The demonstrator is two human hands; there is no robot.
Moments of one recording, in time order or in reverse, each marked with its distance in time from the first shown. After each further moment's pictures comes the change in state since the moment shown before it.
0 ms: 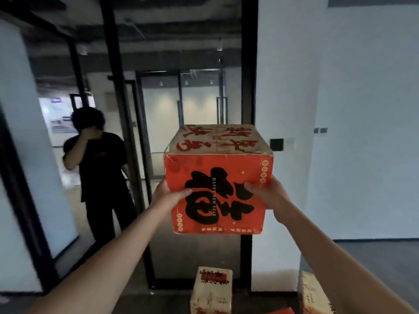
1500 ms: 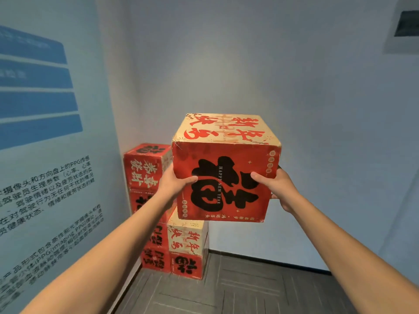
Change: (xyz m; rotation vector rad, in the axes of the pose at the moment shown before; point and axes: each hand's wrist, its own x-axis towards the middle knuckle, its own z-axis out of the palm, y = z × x) left_hand -0.734 -0.150 -1.085 0.395 1.635 -0.417; right_hand -0.695 -0.334 1.211 0.306 -1.657 -0.248
